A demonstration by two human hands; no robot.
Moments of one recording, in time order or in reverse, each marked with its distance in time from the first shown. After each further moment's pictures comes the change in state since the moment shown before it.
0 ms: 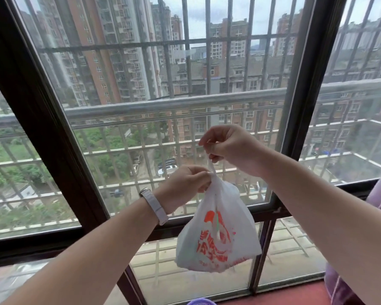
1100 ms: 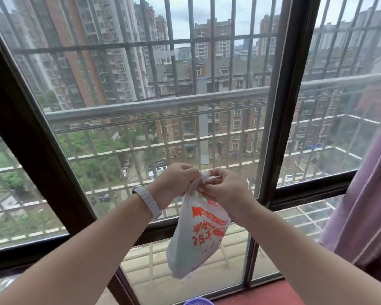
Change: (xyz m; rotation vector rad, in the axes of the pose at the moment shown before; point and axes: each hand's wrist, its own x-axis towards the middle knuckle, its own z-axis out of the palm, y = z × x) left_hand 0.015 0.001 -0.001 0.090 0.032 -0.109; right_hand -0.053 0.071 0.039 0.345 0.284 0.311
